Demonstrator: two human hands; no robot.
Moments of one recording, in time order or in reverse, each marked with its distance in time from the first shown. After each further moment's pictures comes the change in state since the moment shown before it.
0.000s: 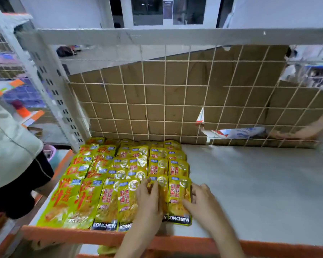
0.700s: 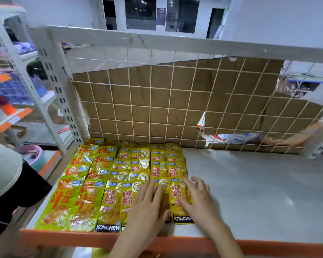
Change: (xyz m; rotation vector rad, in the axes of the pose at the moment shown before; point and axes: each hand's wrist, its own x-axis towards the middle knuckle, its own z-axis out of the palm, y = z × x) left_hand -0.004 -0.011 -0.035 0.327 -0.304 0.155; right_hand 0.007 -0.007 0.020 -0.230 0.121 -0.052
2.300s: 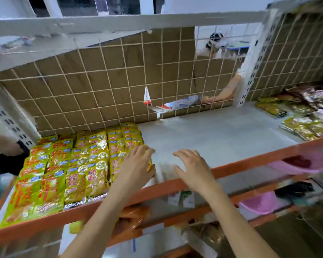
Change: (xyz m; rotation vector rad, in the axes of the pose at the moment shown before) left_hand 0.018 0.075 -0.029 0.060 0.178 0.402; right_hand -0.086 0.060 -0.053 -0.132 0.226 -0.029
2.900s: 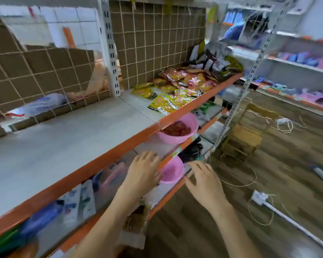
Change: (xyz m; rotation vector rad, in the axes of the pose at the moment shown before) left_hand 0.060 0.357 0.084 -0.157 -0.115 0.548; right_hand -0.262 0.226 -0.133 -0.180 0.186 0.630
